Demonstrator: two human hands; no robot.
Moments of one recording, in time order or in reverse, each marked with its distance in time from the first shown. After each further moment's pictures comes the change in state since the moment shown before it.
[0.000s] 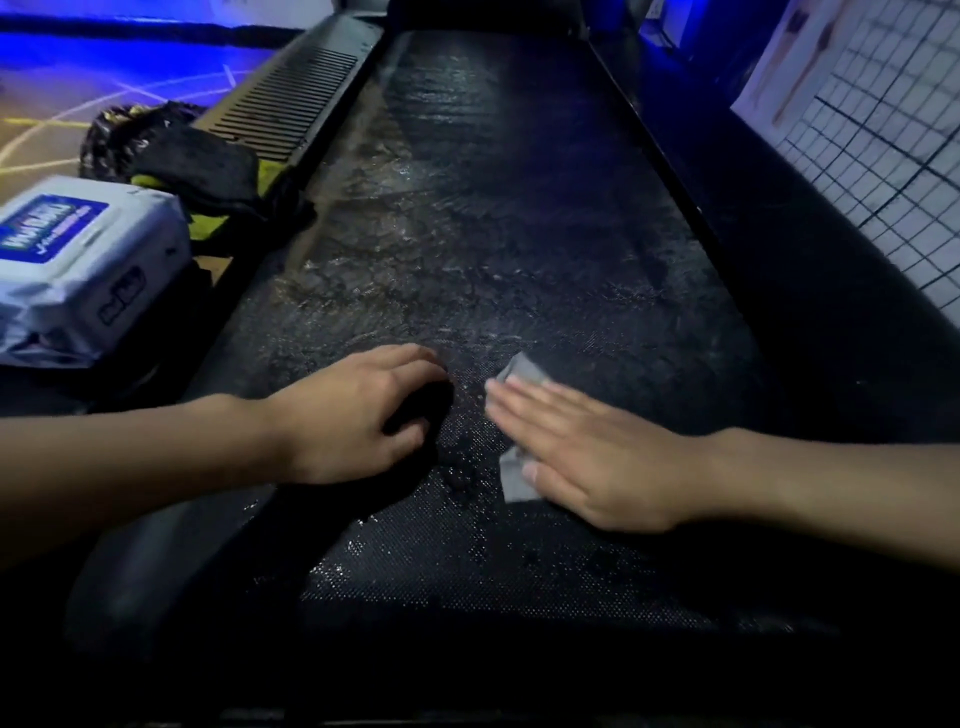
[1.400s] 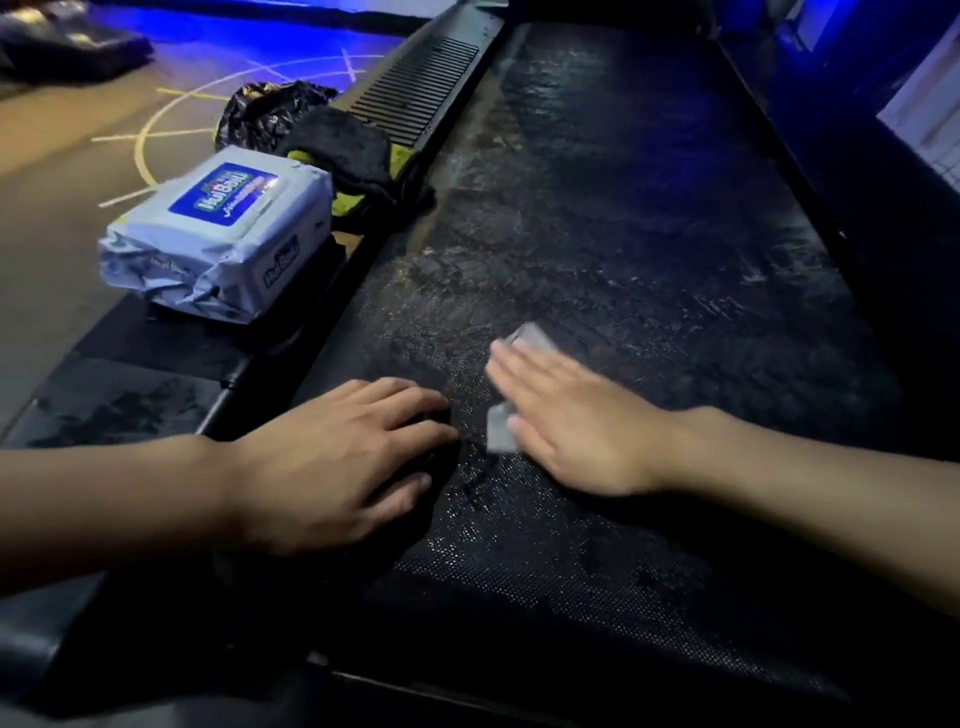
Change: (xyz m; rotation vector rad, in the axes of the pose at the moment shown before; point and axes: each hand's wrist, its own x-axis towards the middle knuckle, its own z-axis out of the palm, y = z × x) left_hand -0.103 -0.018 -0.001 0.198 0.010 -0.017; right_hand 0.093 -0.047 -0.023 -0.033 0.040 -0.056
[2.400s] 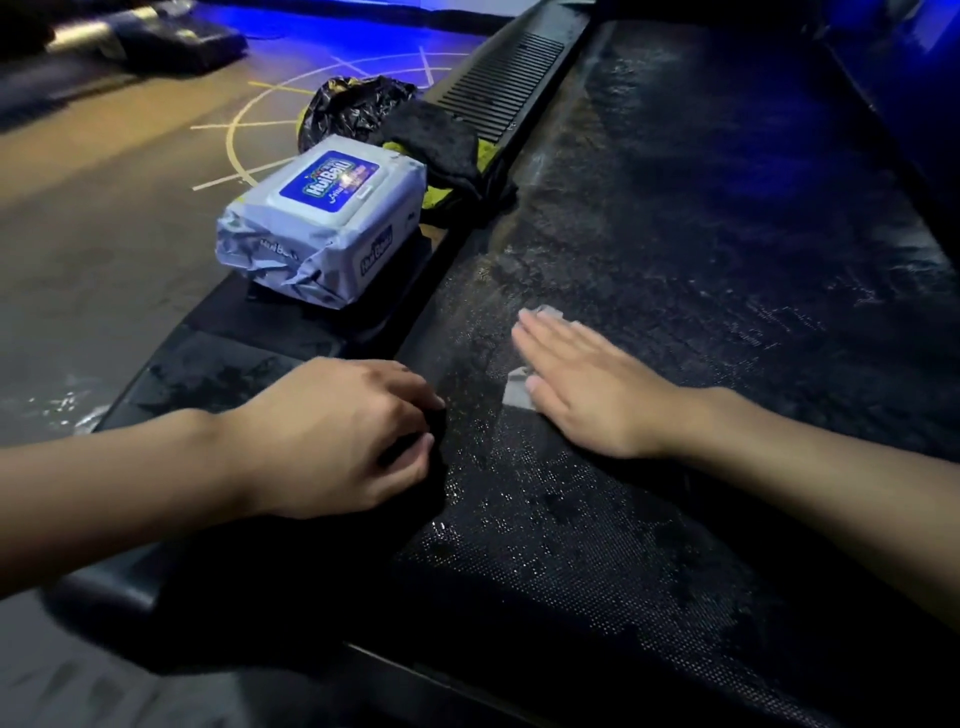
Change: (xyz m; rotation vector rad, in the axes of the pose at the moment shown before) left_hand -0.038 -0.028 -0.012 -0.069 0.173 -0.107; right_hand 0.055 -0.027 -0.016 0.027 0.063 0.012
